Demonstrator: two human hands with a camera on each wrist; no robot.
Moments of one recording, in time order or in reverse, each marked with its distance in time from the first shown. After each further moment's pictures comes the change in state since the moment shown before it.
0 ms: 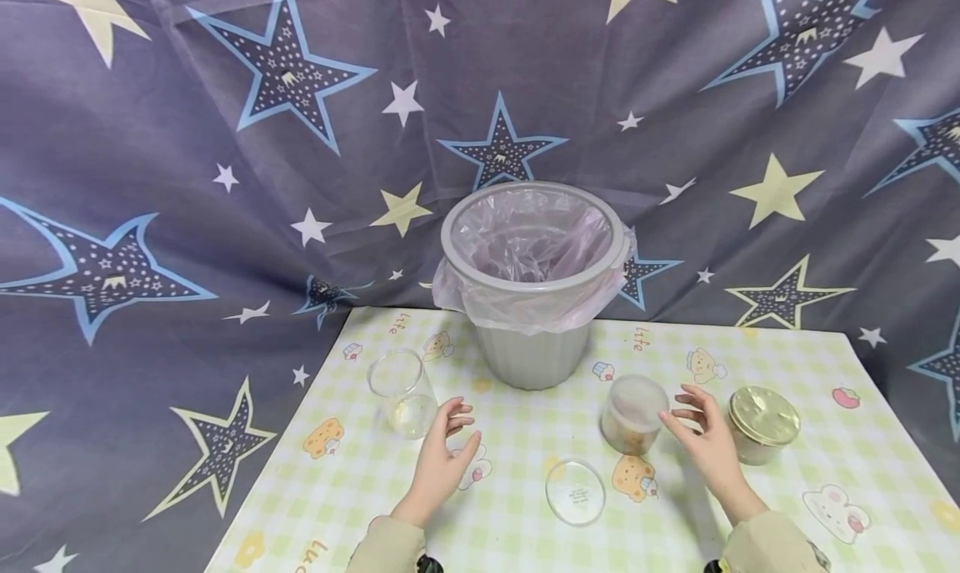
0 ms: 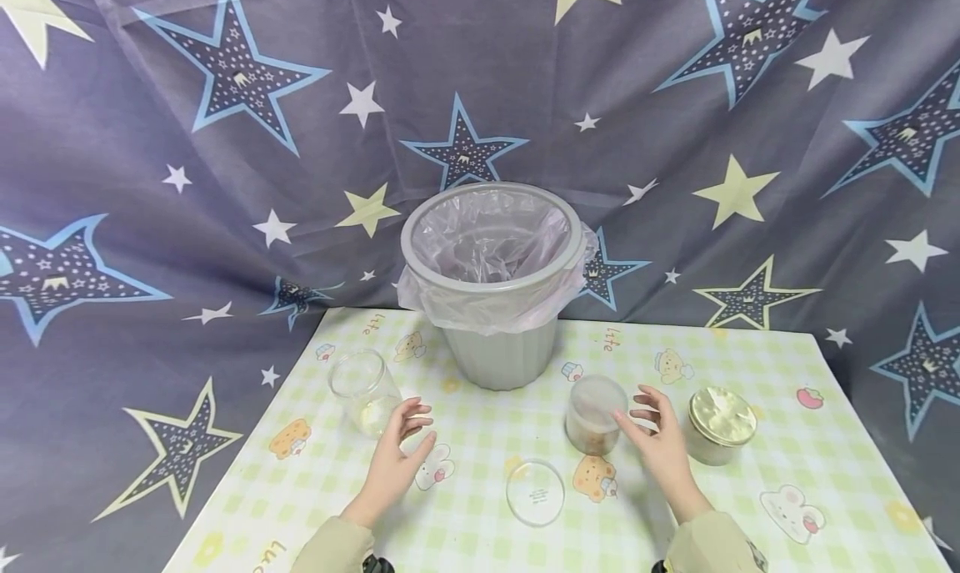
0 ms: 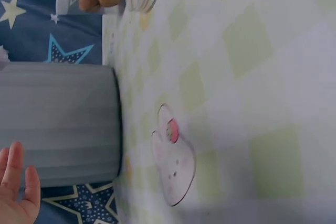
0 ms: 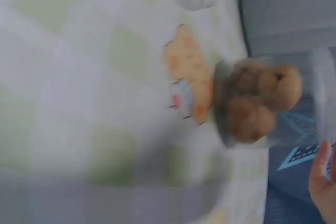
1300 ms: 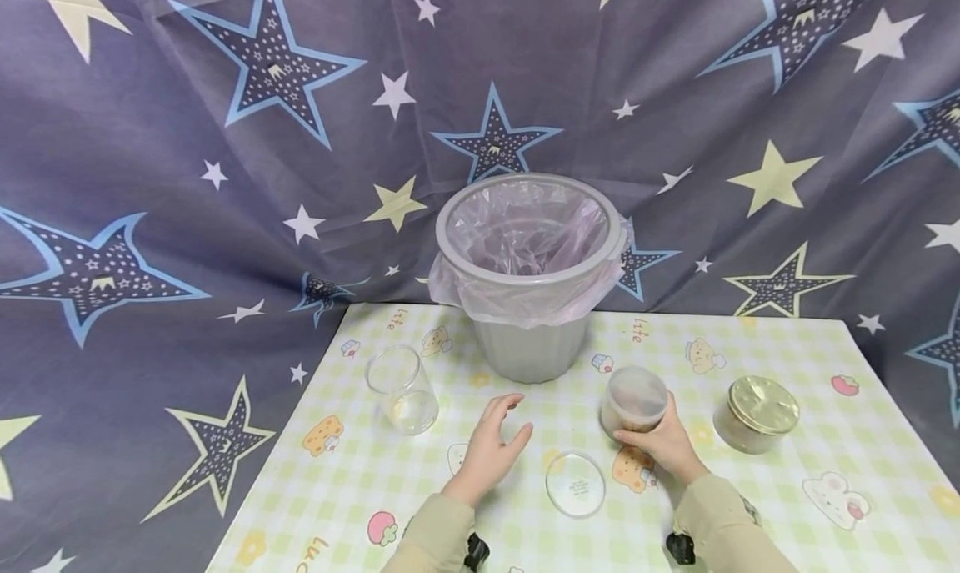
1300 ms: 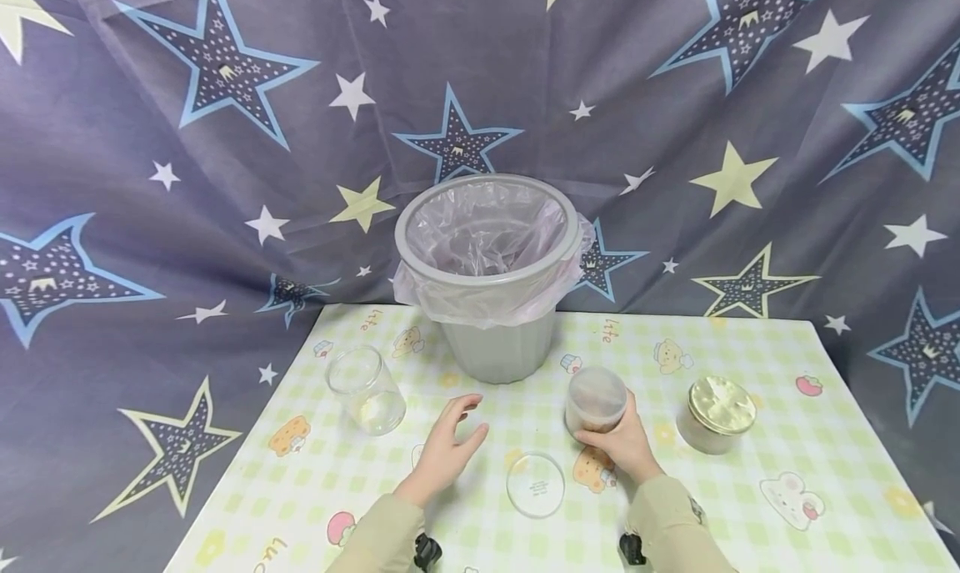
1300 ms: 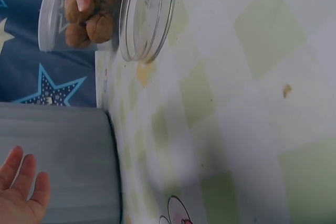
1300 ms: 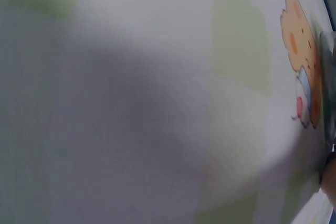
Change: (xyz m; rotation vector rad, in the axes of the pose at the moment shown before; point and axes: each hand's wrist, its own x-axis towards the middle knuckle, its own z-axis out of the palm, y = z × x) left_hand 0.016 0.016 0.055 0.118 -0.187 0.068; right_hand 0.017 0.065 0.042 0.043 -0.209 0.120
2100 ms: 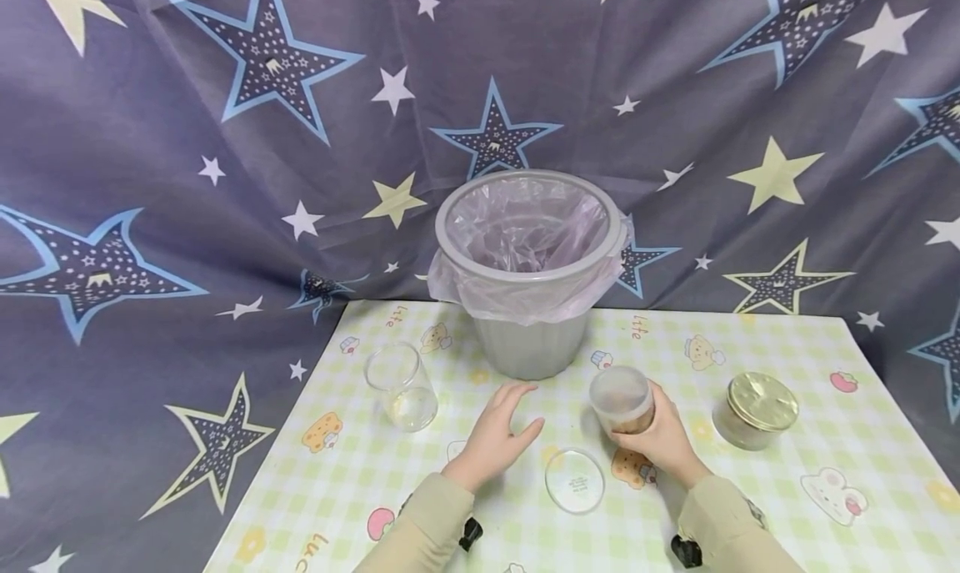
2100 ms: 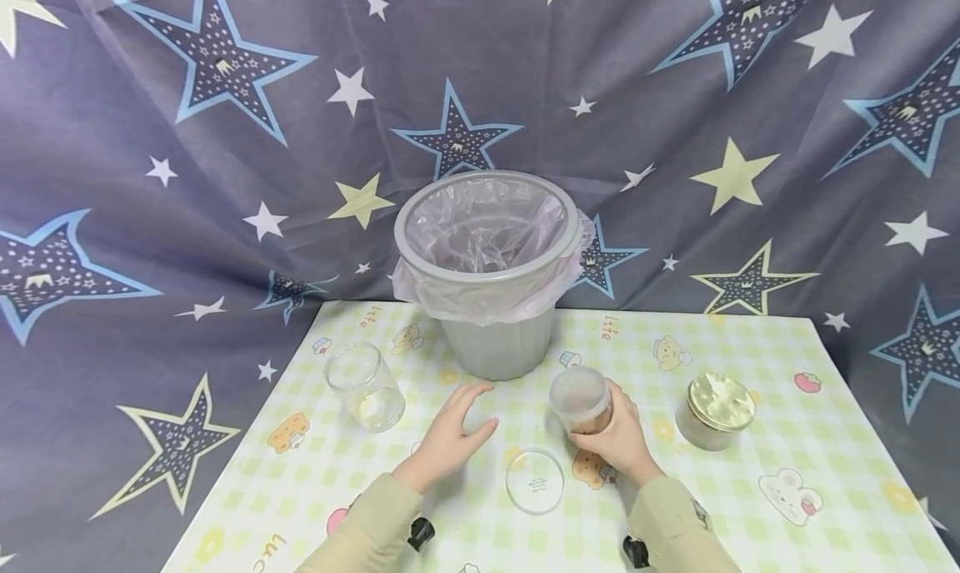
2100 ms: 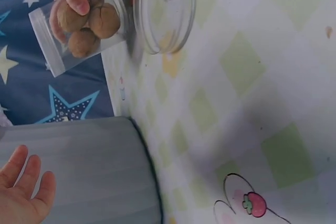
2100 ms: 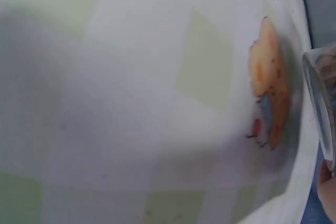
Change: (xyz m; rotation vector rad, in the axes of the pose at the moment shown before) left_hand 0.014 0.018 -0.010 0.099 -0.141 0.066; right_hand -0.006 -0.019 0.002 -0.195 0.036 -0.278
